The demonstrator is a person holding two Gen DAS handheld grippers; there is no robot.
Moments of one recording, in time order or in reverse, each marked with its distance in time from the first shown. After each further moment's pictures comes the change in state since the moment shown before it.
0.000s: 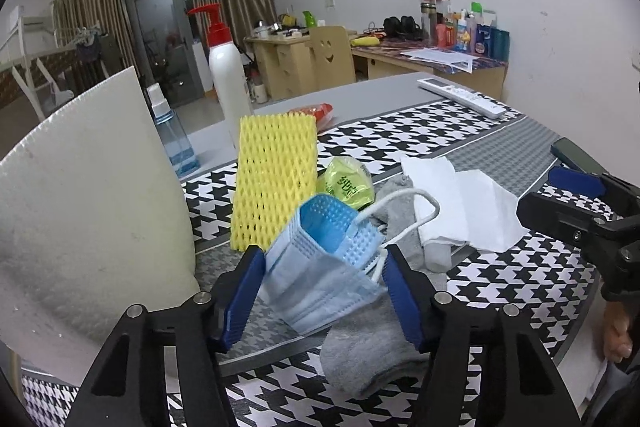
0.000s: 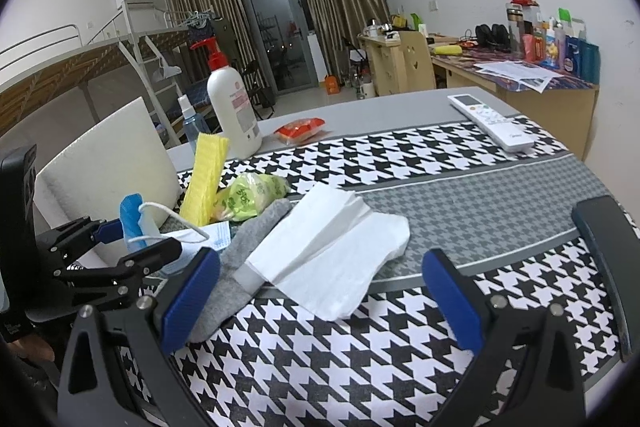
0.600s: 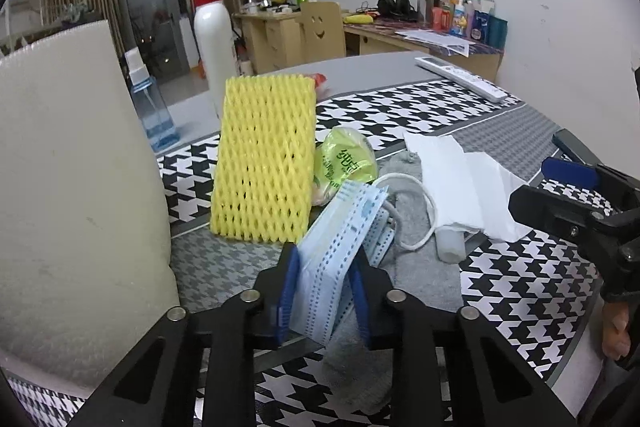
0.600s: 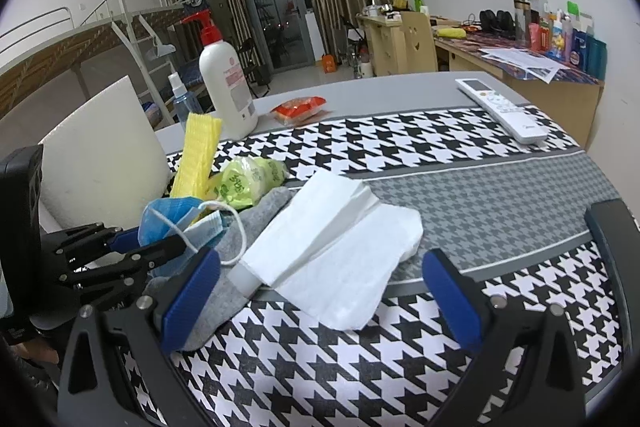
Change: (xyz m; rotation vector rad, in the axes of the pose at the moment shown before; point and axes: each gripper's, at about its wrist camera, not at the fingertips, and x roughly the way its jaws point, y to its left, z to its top) left arm 0.026 0.009 -0.001 -0.034 0.084 -0.075; right arm 0.022 0.007 0.006 -0.019 0.088 -0.024
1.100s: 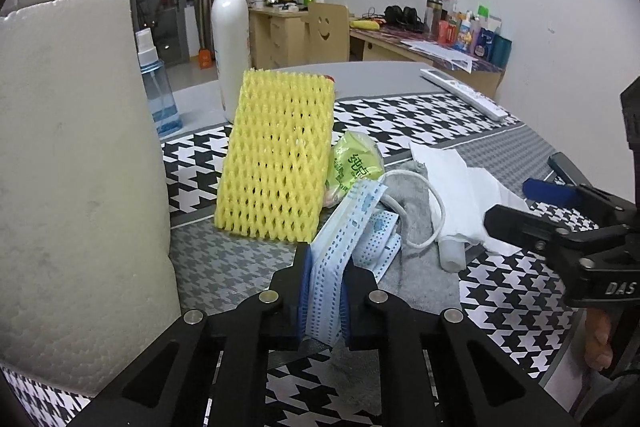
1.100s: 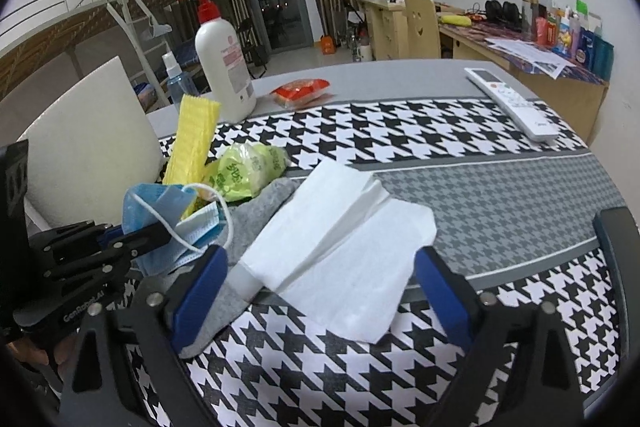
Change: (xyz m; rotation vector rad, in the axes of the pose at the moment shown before) left arm -0.004 0.013 -0.002 -0.083 -0.014 -0.051; right arm 0.018 0.008 0.007 -0.018 0.075 -0.018
